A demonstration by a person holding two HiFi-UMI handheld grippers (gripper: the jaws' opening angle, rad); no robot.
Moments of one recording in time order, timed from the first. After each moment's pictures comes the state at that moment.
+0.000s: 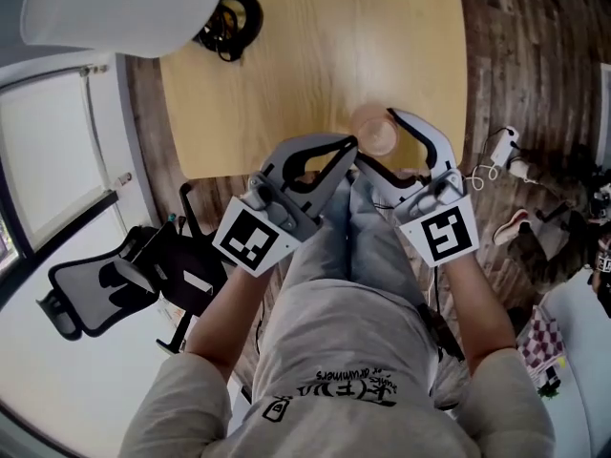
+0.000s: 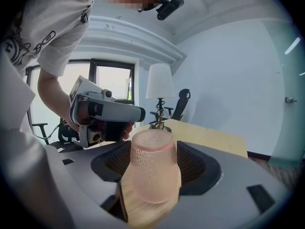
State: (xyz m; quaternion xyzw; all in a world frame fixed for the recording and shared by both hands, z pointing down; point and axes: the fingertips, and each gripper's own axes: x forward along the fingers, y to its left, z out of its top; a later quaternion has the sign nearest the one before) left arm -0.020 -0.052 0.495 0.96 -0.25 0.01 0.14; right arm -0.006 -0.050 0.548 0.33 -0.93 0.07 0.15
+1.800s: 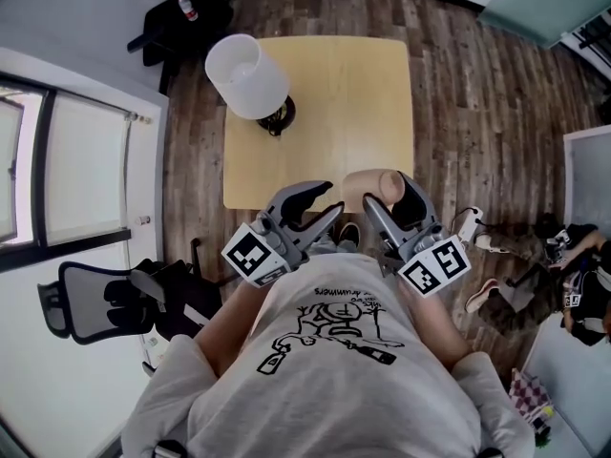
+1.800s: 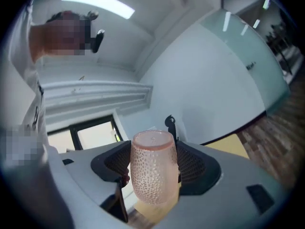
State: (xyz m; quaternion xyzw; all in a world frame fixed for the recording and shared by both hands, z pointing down) left arm -0.029 -0.015 0.300 0.96 -0.25 -0.05 0.13; right arm 0.046 -0.030 0.316 0.39 -0.88 0.24 -0.11
